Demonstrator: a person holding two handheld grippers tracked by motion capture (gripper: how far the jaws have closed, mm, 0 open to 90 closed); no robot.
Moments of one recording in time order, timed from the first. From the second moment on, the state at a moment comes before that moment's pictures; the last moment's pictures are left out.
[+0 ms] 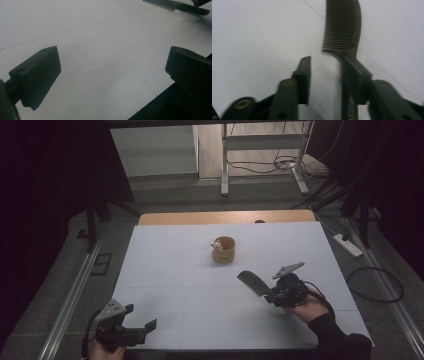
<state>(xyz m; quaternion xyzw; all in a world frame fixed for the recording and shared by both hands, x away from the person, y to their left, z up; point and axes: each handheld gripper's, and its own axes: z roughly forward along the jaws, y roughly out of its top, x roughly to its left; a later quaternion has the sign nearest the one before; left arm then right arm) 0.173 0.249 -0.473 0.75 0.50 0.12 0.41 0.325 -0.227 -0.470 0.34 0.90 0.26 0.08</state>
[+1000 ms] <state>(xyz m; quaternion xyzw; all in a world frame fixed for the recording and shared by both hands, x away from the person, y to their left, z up) 0.173 0.249 -0.473 0.75 0.50 0.12 0.41 0.327 -0.255 -0.467 0.38 0.88 0.25 0.12</state>
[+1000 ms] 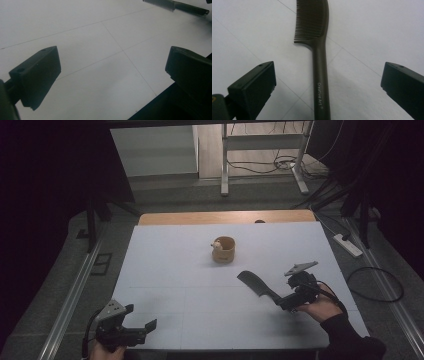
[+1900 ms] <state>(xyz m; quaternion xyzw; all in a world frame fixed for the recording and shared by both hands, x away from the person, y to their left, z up) 0.174 0.249 -0.474 0.75 0.50 0.12 0.41 0.339 -0.244 -0.502 0.37 0.90 0.21 0.11</state>
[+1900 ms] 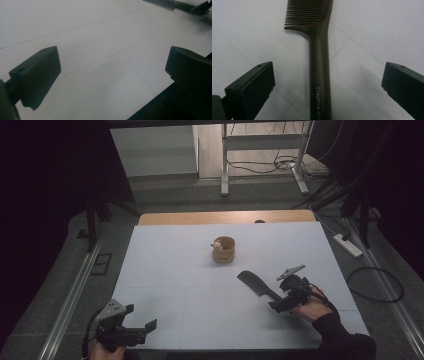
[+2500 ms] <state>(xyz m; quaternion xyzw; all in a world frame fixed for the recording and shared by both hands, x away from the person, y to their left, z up) 0.174 0.249 -0.474 0.75 0.50 0.12 0.41 0.344 -0.236 -0.512 0.37 0.91 0.18 0.09</state>
